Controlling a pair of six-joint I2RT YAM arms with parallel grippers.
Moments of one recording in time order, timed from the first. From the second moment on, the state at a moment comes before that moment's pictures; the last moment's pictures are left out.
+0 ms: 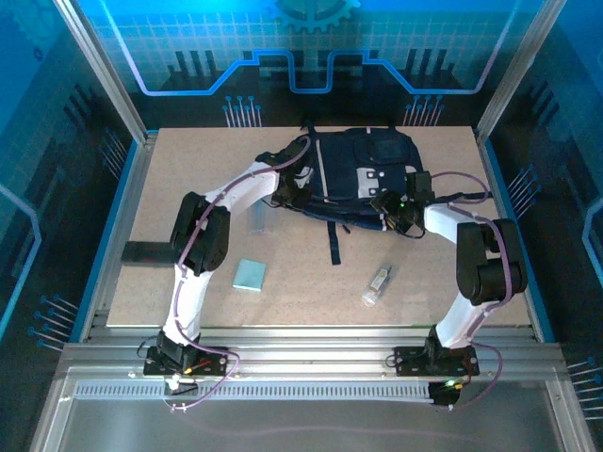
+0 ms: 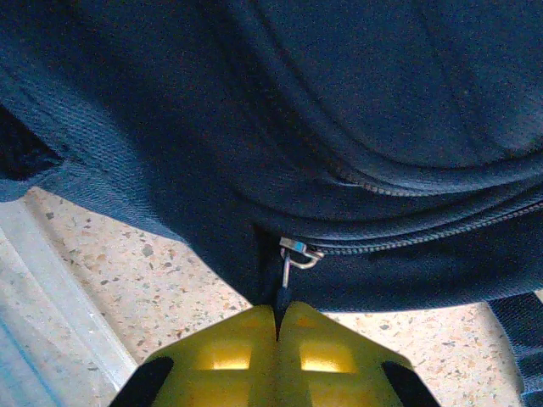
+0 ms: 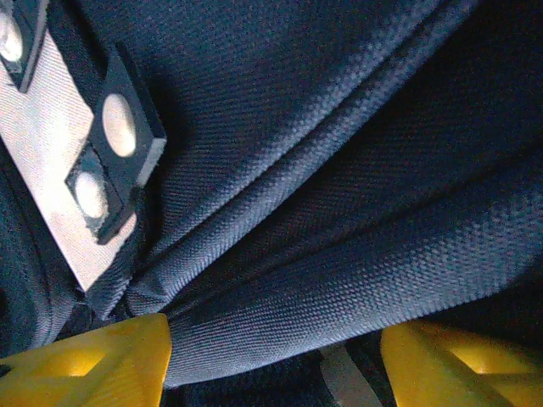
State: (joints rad) left arm -0.46 2.20 1.85 -0.91 0.07 -0.20; right arm 0.08 1.74 0.96 -0.18 -0.27 0.89
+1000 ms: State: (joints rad) left arm -0.64 2.18 2.00 -0.77 0.51 -0.42; right arm 0.19 1.39 0.83 -0.18 -0.40 1.14
